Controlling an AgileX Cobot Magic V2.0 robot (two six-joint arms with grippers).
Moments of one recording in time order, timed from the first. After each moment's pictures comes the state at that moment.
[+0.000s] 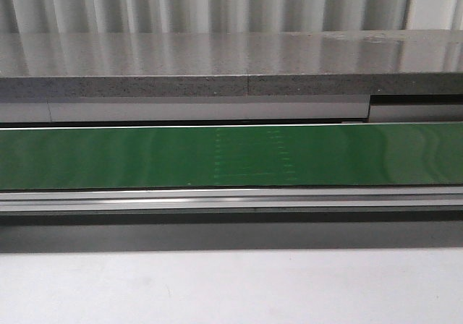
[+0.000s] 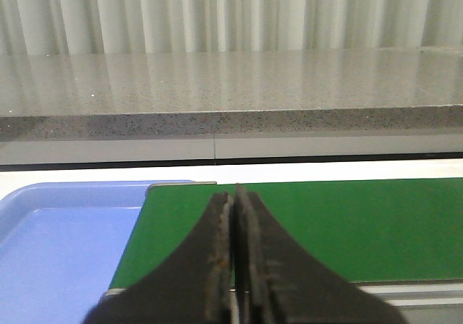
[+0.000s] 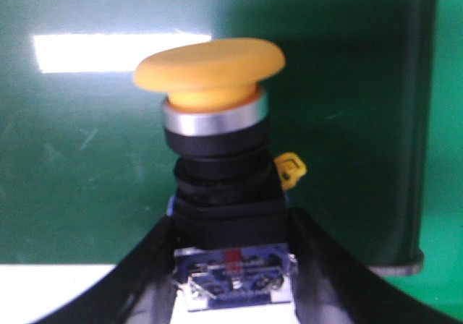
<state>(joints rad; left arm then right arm) -0.04 0.00 0.00 0.03 0.09 0.00 -0.20 1.64 -1.24 0.11 1.05 -0.09</state>
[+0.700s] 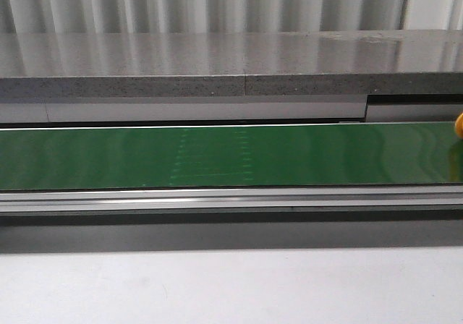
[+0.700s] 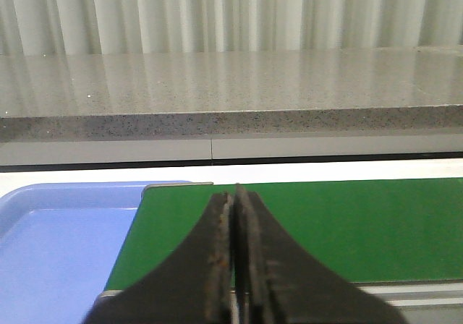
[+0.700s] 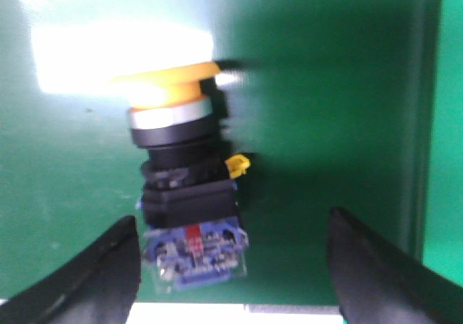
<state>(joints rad) -0.04 0.00 0.00 0.03 0.09 0.00 -0.19 1.65 -1.22 0.13 0.97 -0.11</state>
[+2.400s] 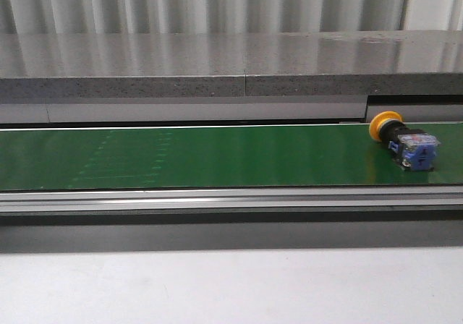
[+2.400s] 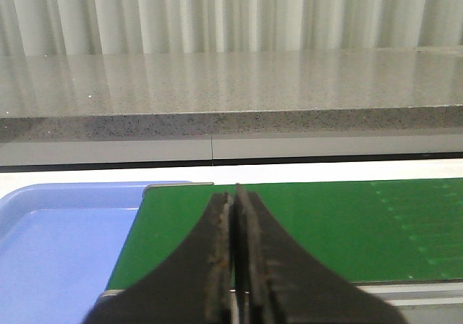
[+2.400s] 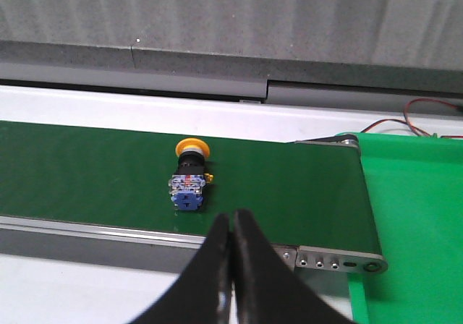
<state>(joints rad) -0.04 0.00 0.00 0.03 0.09 0.00 -0.04 0.17 -0.49 0.15 0.64 -0.12</state>
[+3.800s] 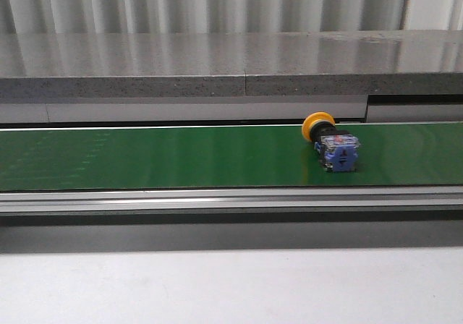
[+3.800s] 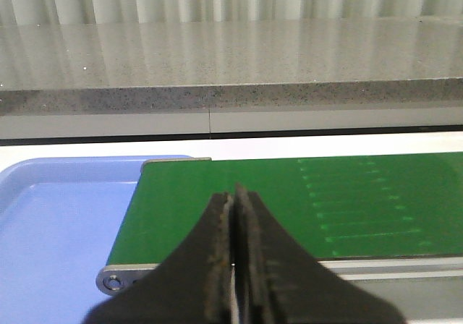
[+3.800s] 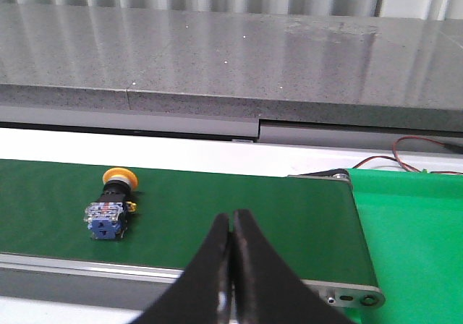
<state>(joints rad) -0.04 0.00 -0.10 0.03 0.28 0.00 -0.04 0.07 -0.39 0.15 0.52 -0.12</state>
